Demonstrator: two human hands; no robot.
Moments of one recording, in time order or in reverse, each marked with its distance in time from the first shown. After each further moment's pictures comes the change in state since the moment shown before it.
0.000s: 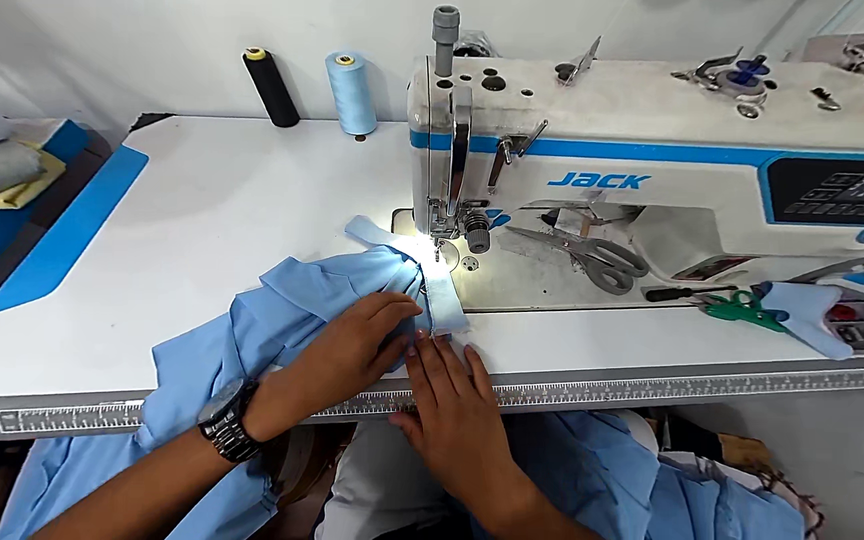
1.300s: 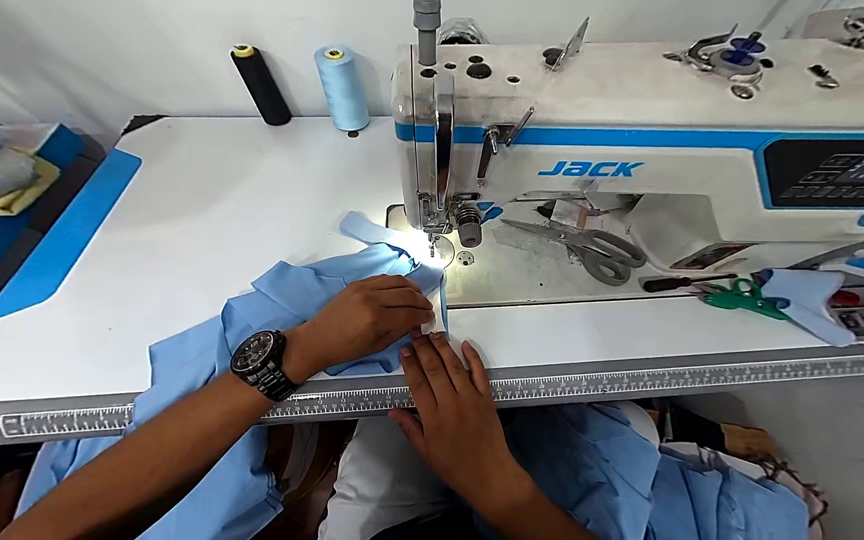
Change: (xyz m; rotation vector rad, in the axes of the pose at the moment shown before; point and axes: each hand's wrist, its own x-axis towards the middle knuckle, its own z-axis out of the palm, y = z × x) left_hand 0.036 -0.029 0.004 0.040 0.047 0.470; right_hand -0.005 0.004 0.007 0.063 0.062 -0.016
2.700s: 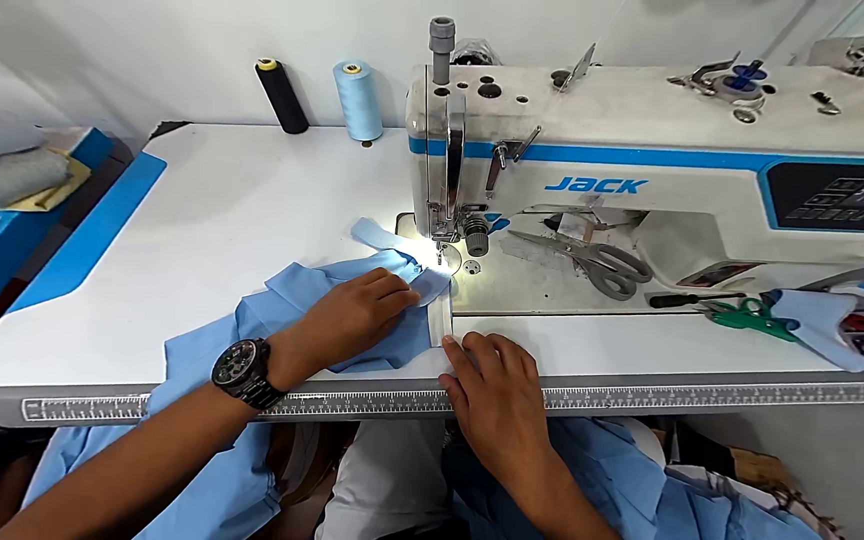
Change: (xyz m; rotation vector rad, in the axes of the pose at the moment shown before) left_hand -0.008 0.003 -0.015 0.192 -0.088 -0.237; right_hand 0.009 0.039 -0.027 -0.034 0.014 0.115
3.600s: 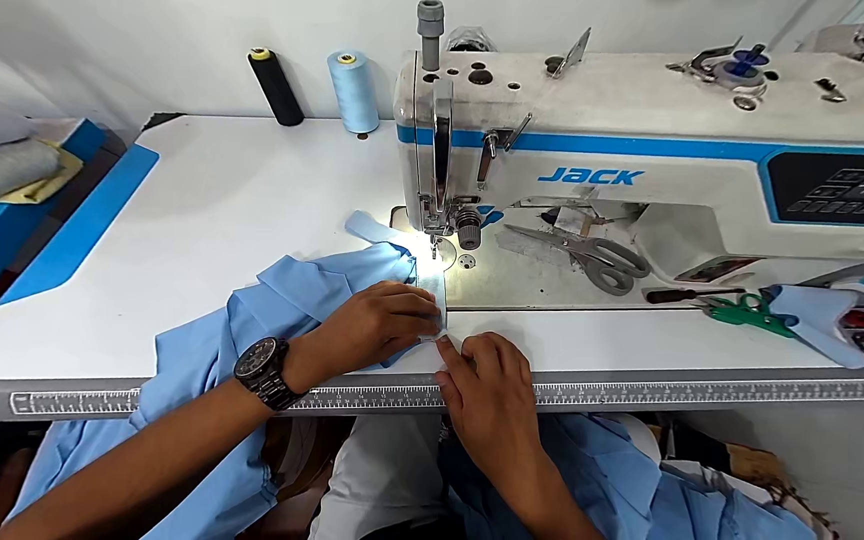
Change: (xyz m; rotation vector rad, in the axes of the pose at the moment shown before) left_hand 0.004 0.015 0.021 -0.243 0.027 0.134; right_hand -0.009 0.001 0.006 0.068 0.023 0.046
